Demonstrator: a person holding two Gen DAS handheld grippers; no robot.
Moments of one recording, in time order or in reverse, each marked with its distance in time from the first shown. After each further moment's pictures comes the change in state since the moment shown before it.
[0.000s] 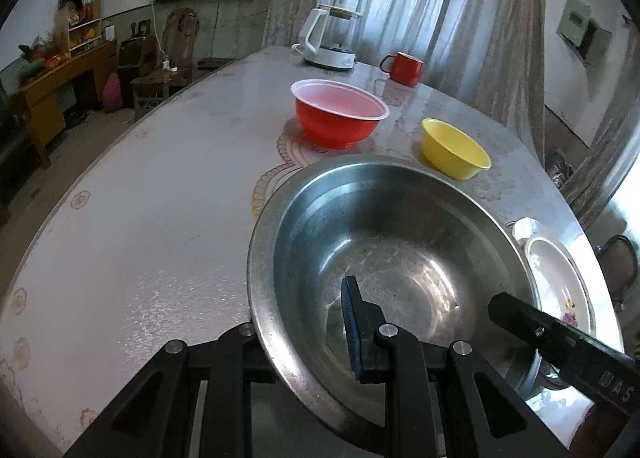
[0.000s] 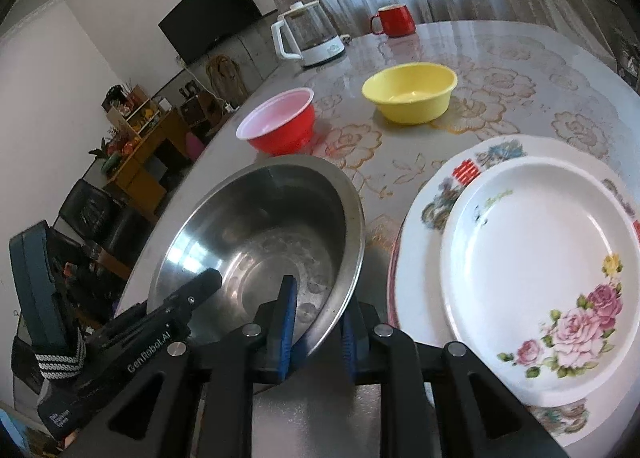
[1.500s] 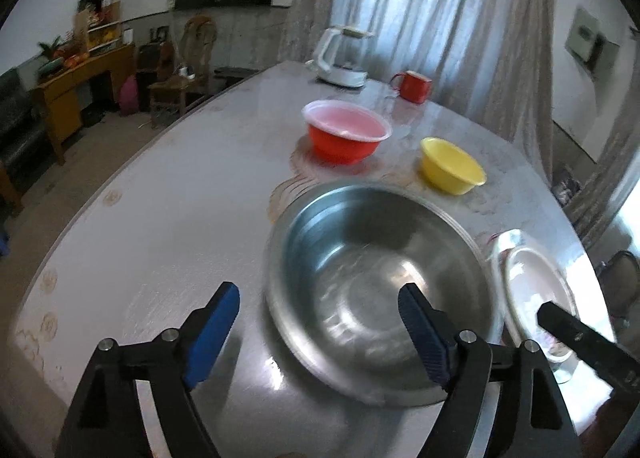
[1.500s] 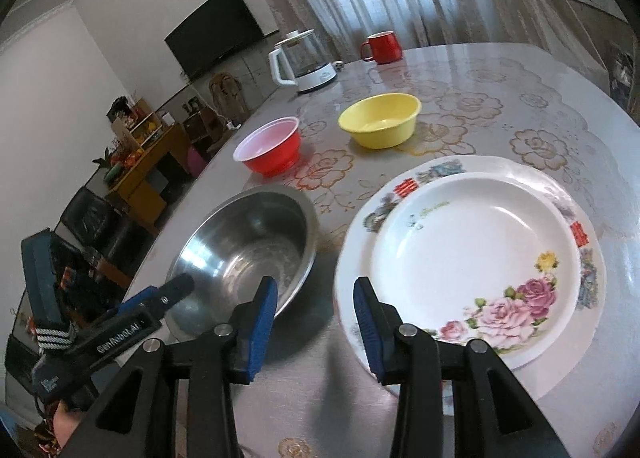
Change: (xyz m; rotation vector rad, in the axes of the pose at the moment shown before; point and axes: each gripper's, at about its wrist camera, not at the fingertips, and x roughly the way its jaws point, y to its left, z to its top) left arm -0.041 -0.011 -0.001 -0.022 -0.059 0.022; right arm -0.063 -0.023 -0.013 -0.017 -0.086 -0.009
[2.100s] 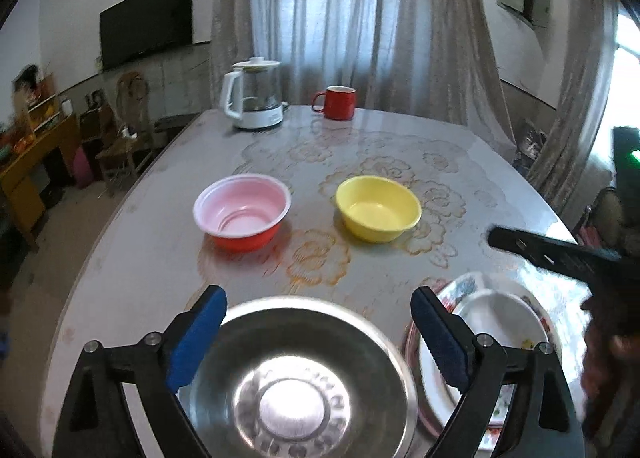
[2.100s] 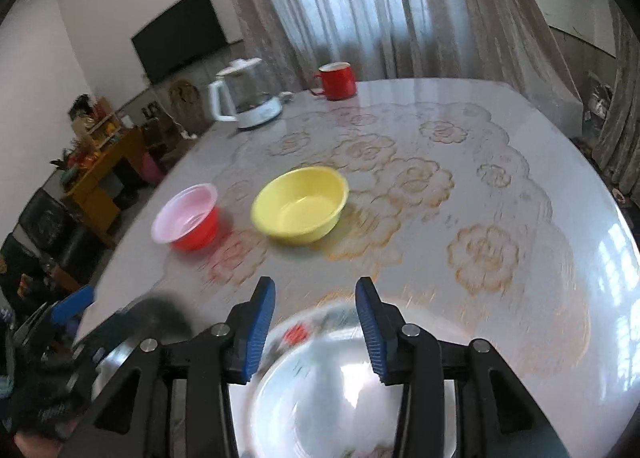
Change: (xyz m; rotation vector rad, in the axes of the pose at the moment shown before) left arm 0.022 -0.093 0.080 0.257 -0.034 -0.070; right arm 0.024 -0.058 0.129 -0.036 0.000 -0.188
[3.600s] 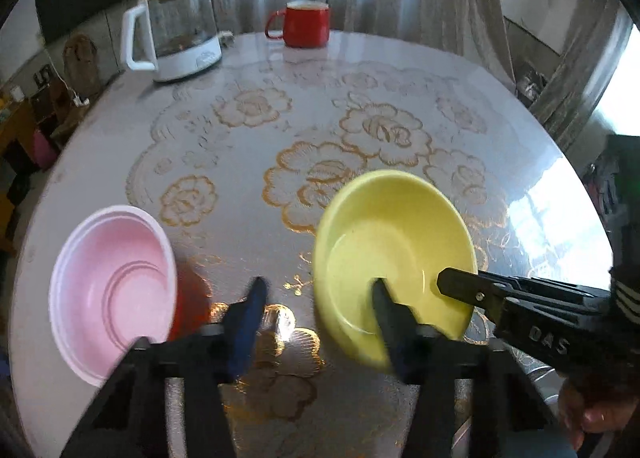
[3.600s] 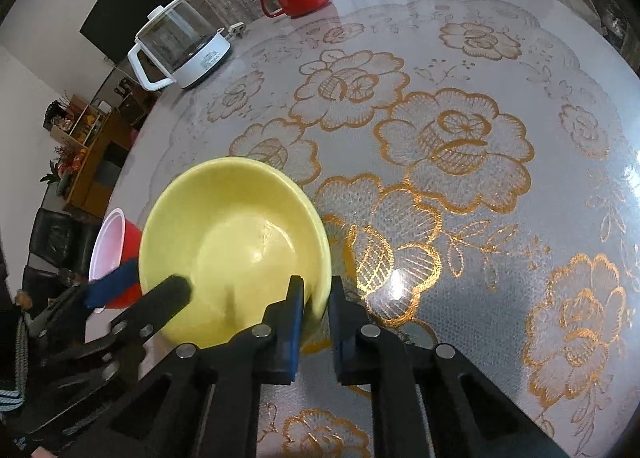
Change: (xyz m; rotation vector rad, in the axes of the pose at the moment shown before) left arm 0.191 -0.032 0.081 0.055 0.313 -0.062; right arm 0.157 -0.044 0.053 0.172 0.298 0.097
